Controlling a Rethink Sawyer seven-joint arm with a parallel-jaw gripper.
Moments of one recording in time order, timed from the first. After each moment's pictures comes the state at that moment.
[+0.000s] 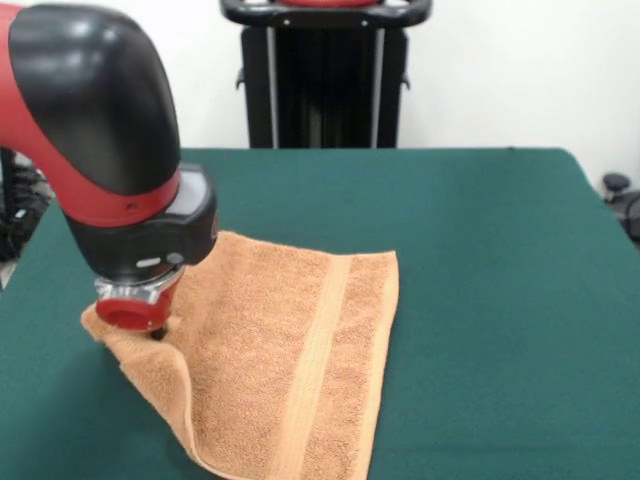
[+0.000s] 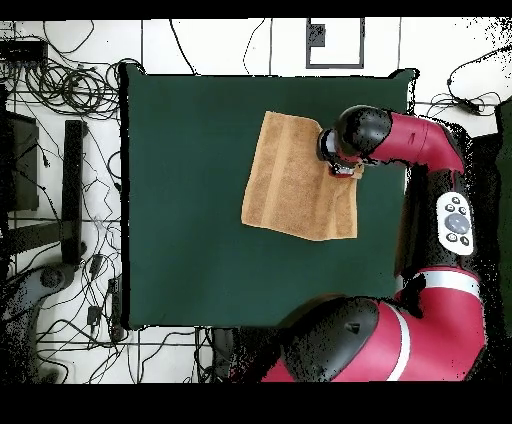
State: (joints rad) arm -0.47 -0.25 0.21 0.91 -0.39 1.15 3.16
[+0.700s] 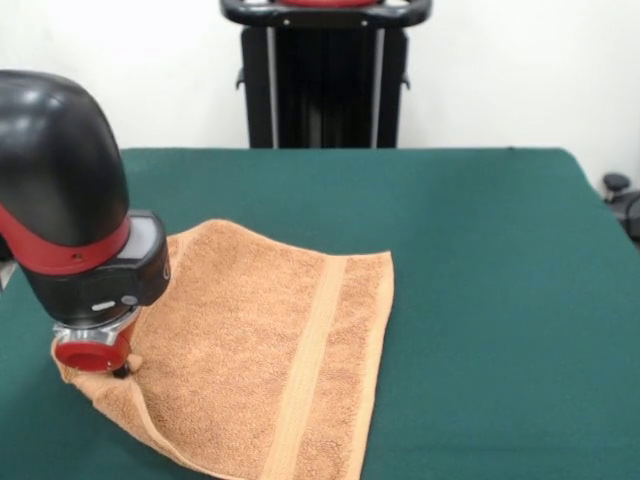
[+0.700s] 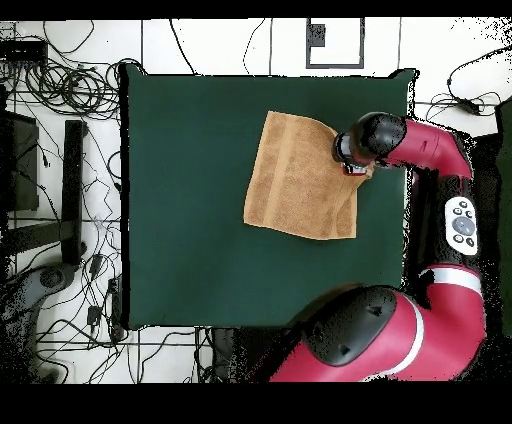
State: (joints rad) arm -0.53 -0.16 0.25 0.80 -0.42 1.12 3.03
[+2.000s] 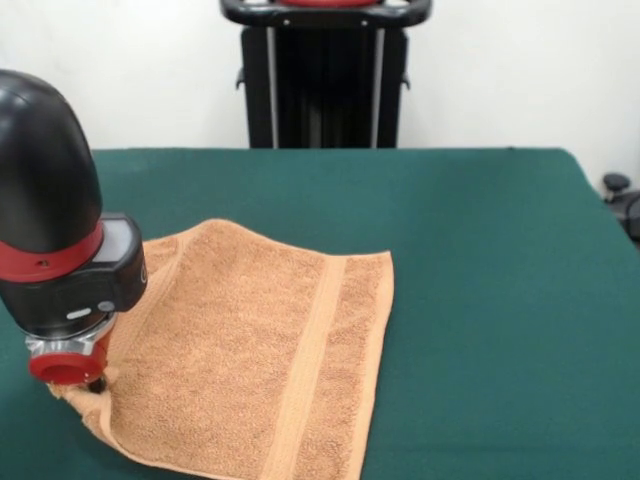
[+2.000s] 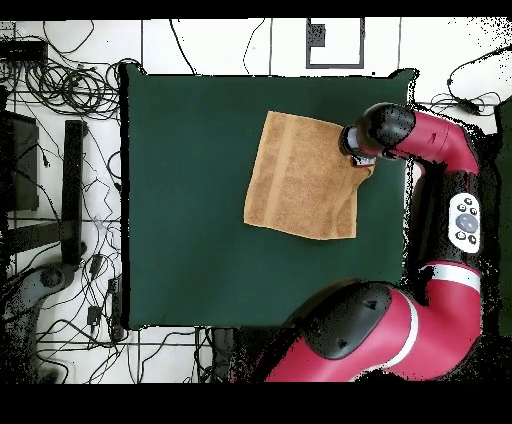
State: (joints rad) arm -0.52 -0.13 0.25 0.71 -0.41 1.15 2.94
